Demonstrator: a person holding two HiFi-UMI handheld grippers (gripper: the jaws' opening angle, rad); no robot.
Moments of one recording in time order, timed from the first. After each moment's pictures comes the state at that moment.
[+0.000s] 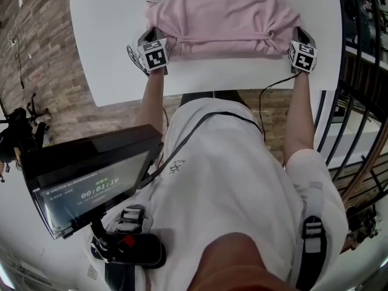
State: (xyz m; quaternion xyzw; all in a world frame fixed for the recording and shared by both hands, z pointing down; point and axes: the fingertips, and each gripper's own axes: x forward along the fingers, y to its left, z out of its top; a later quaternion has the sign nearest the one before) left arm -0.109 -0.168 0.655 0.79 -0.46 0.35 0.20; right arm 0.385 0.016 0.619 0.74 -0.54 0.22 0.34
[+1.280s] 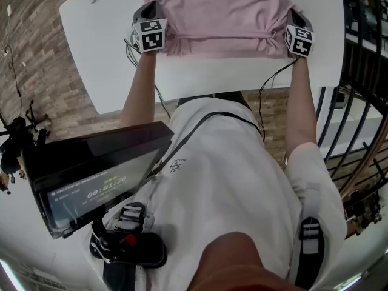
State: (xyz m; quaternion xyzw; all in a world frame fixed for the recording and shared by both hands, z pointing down) left arm -0.038 -0.222 0.614 0.87 -0.37 0.32 0.09; right arm 0.374 -0.014 0.582 0.75 -0.56 0.18 0.31
